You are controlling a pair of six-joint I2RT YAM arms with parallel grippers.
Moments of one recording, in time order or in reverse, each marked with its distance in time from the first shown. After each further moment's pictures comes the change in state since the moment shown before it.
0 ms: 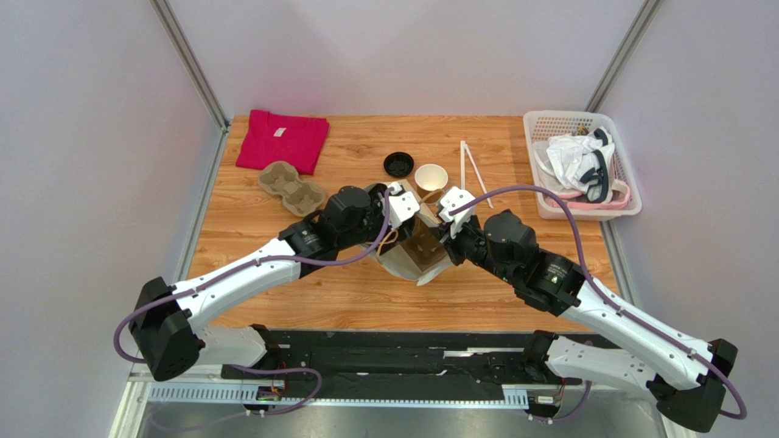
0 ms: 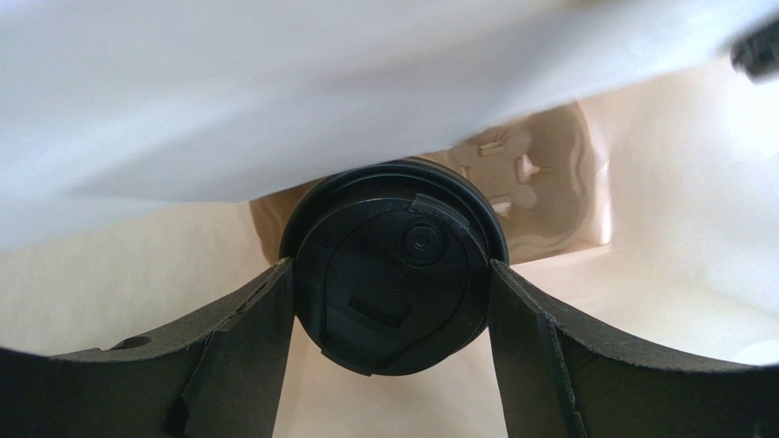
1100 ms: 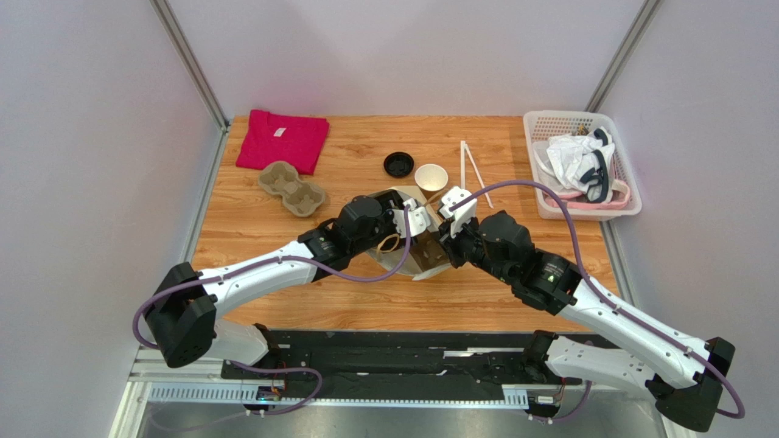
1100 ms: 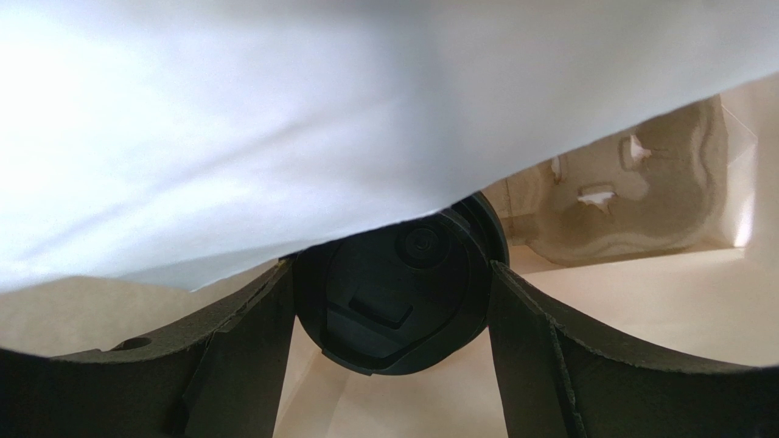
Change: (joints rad) left arm -0.030 0.103 -0.075 0.195 -0.105 0.214; right arm -0.006 0.010 -0.016 -0.038 0.015 0.096
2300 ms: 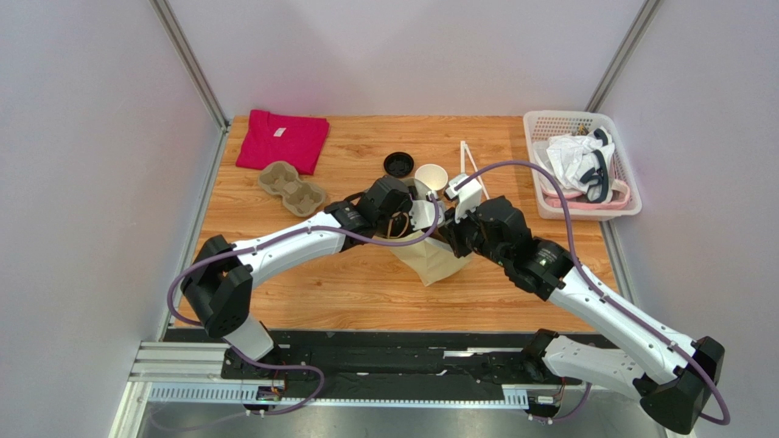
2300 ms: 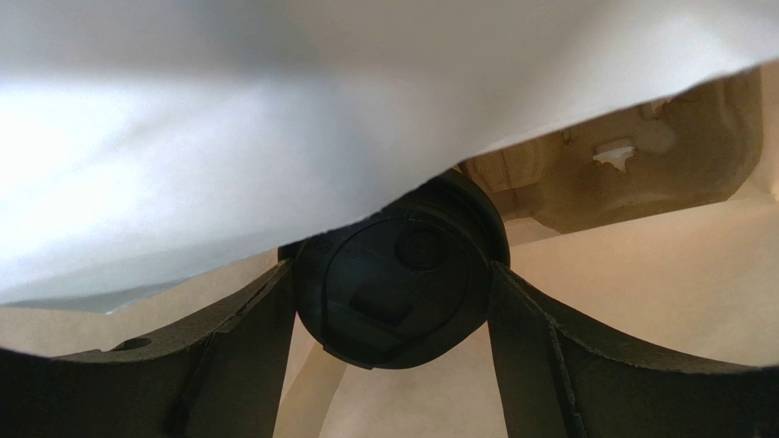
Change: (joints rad) left arm 0.029 0.266 0.331 -0.390 0.085 0.041; right arm -0.186 0.097 0.029 -0.053 -0.116 0.116
